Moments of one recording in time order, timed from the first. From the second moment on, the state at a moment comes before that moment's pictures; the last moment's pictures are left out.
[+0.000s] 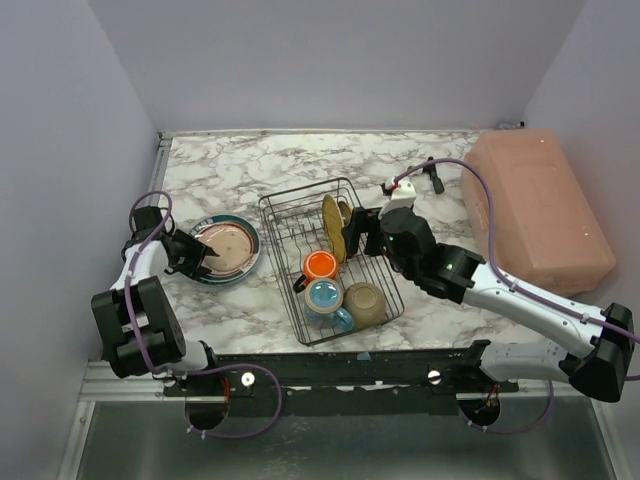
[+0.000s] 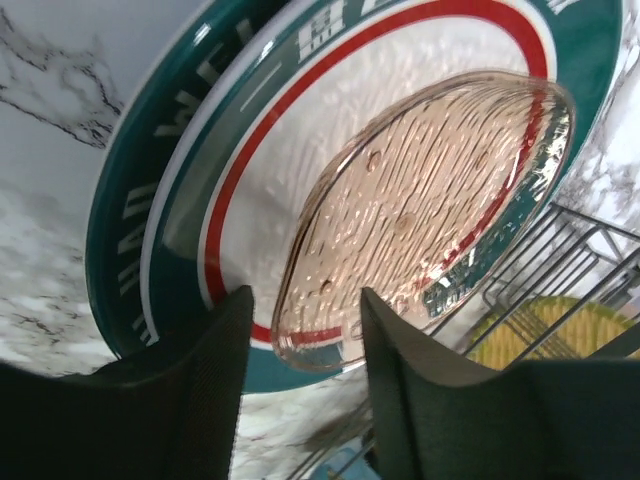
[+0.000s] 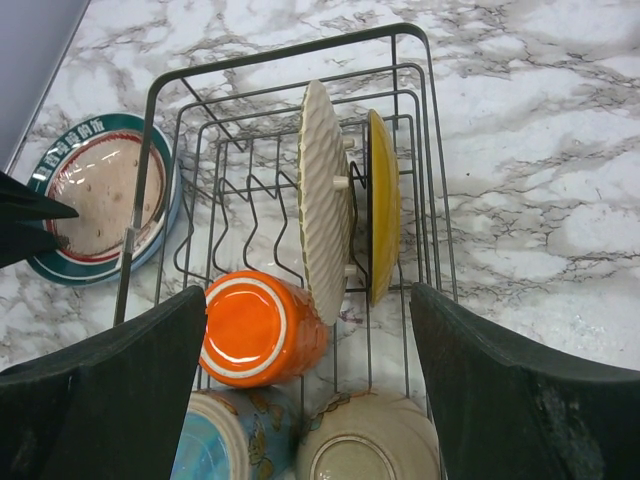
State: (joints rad) left arm 0.36 1.40 0.78 -0.53 0.36 -0.73; right arm 0.96 1.17 1.00 -0.26 0.50 0.49
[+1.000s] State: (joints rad) left arm 0.35 1.24 0.75 -0.54 0.42 -0.79; right arm 0.96 1.19 0.99 -0.24 0.42 0.59
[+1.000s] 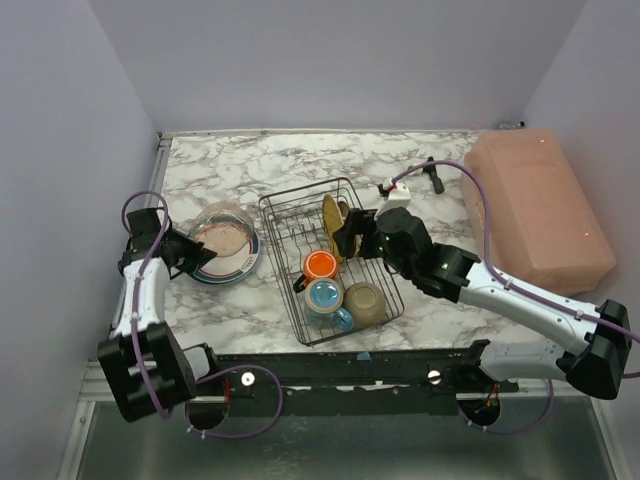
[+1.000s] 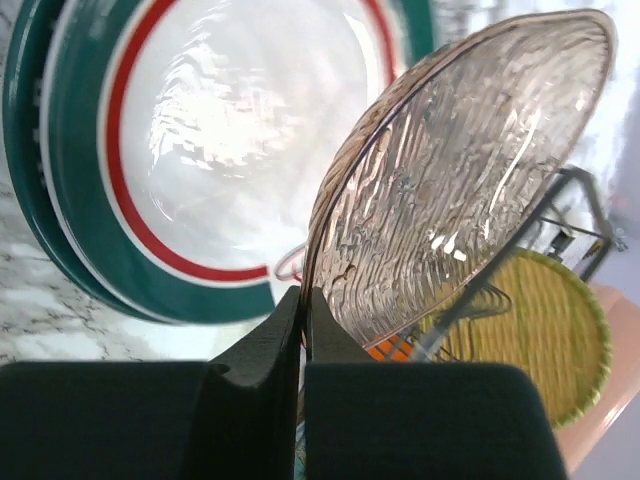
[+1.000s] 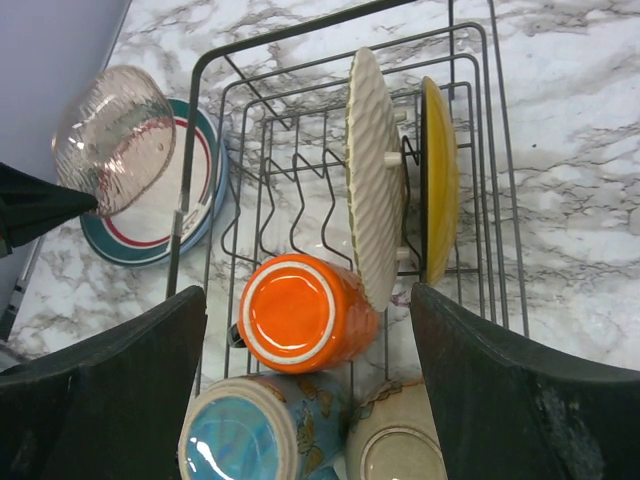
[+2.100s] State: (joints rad) left arm -0.27 0.80 0.84 -0.41 0.56 -0.56; right arm 0.96 1.03 0.78 0.18 0.17 0.73
